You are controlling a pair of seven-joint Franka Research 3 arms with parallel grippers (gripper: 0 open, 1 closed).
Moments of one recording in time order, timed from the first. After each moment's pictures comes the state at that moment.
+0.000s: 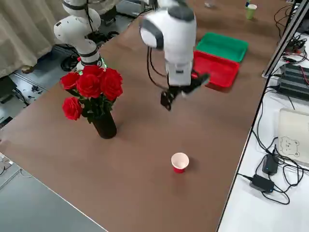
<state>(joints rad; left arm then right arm) 0.21 0.60 -0.07 -1.49 0.10 2.11 -0.04 -0.21 0.46 -0.07 -1.51 0.02 2.04 0.02</state>
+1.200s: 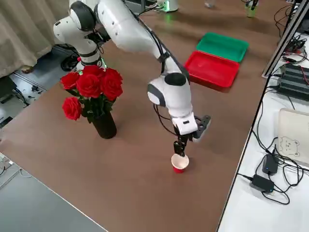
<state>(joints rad) 0.21 0.70 -0.07 -1.44 0.13 2.14 -0.07 -0.27 0.80 -0.06 -1.42 0.02 2.54 -0.29</state>
